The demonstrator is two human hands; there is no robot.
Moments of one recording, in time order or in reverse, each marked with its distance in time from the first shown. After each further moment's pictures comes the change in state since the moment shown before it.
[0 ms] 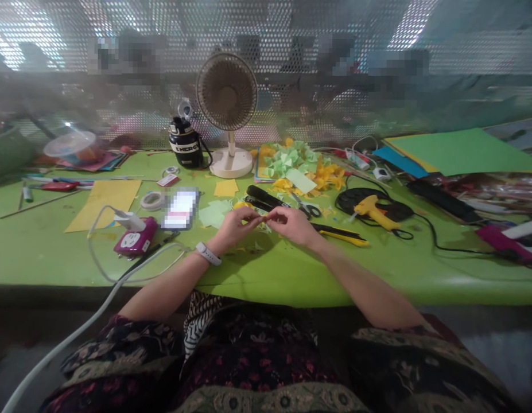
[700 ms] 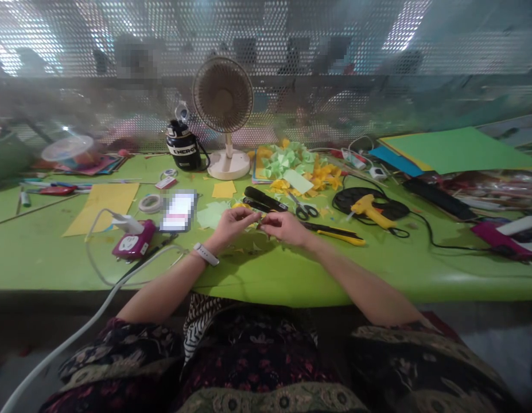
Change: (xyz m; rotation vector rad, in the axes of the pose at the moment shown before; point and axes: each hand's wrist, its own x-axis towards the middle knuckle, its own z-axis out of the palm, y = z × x) left_hand 0.002 0.007 0.000 -0.398 0.056 -0.323; right_hand 0.001 0.000 0.006 0.297 -0.172 0.090
